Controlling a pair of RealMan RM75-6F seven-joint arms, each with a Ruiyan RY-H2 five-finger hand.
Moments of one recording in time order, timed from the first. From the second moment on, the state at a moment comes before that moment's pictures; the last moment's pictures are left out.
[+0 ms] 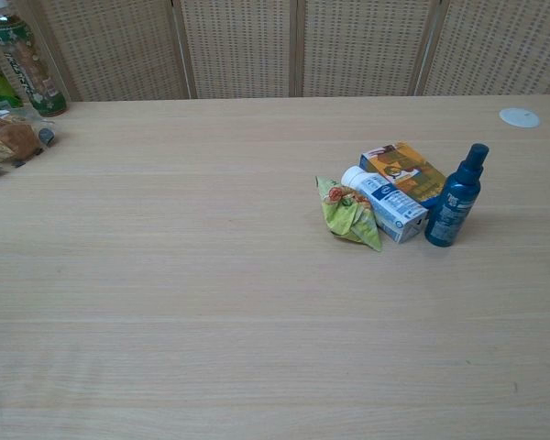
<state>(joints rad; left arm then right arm) -0.04 -0.92 0.07 -1.88 1.67 1.51 -0.09 0.21 -1.10 0.12 -1.71 -1.35 1.33 -0.01</state>
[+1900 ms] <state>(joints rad) 0.00 -0.90 0.09 -1.86 1.67 1.55 -0.12 0.55 -1.71 0.22 -1.00 -1.30 0.86 0.66</state>
